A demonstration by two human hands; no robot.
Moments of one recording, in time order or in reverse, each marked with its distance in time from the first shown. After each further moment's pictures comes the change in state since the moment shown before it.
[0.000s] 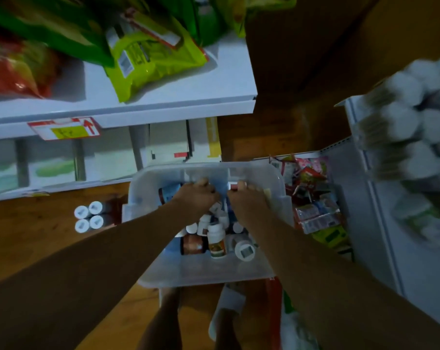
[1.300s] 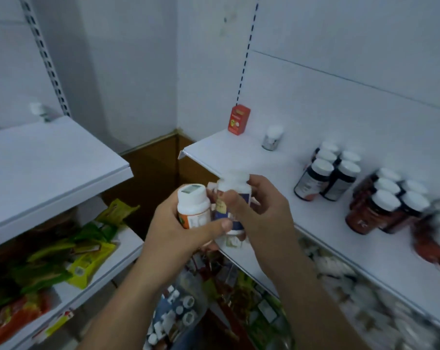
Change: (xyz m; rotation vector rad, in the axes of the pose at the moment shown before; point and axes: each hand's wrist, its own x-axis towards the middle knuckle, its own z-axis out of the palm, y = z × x) left_hand -0.375 0.192 -0.483 -1.549 0.480 0.633; right_hand -0.488 -0.026 -0.455 1.476 1.321 0.412
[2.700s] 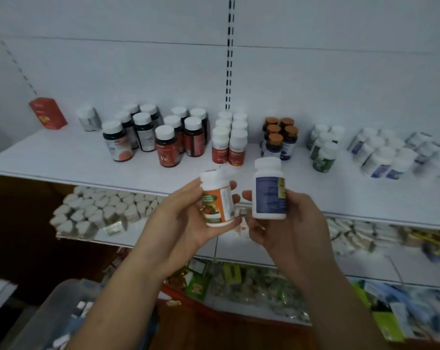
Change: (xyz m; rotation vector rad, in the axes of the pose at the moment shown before) left_hand -0.128 -0.039 0.364 -0.531 -0.648 -0.615; right_hand -0.270 -0.006 -0.360 0.813 0.471 0.263
